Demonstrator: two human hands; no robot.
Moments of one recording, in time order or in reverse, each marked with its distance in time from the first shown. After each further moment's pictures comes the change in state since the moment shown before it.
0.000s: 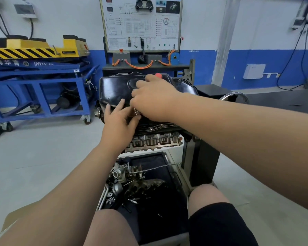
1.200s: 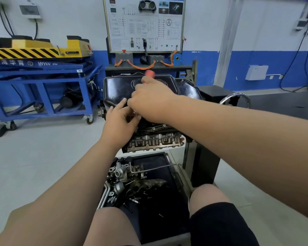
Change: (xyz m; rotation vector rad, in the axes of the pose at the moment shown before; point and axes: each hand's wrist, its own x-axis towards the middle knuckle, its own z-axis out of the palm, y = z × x) left_hand 0.003 -0.005 -0.008 -0.135 -0.027 -0.037; right_hand 0.010 -0.013 -0.011 0.102 -0.082 0.133
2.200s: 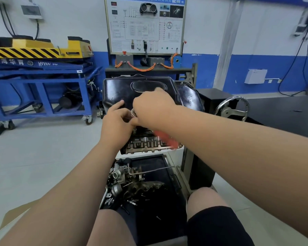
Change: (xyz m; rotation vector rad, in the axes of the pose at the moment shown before) left_hand 0.001 -0.004 0.005 -0.025 0.099 -0.102; right_hand -0.007 -0.010 0.014 0.179 0.019 0.197
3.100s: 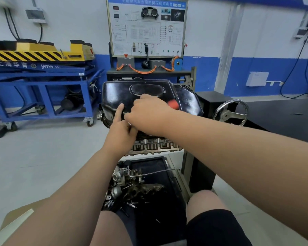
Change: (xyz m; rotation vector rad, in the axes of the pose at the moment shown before) left_hand -0.014 -0.005 0.012 0.041 -0.131 0.048; right_hand -0.004 0.001 -0.004 -0.221 0.026 -0.349
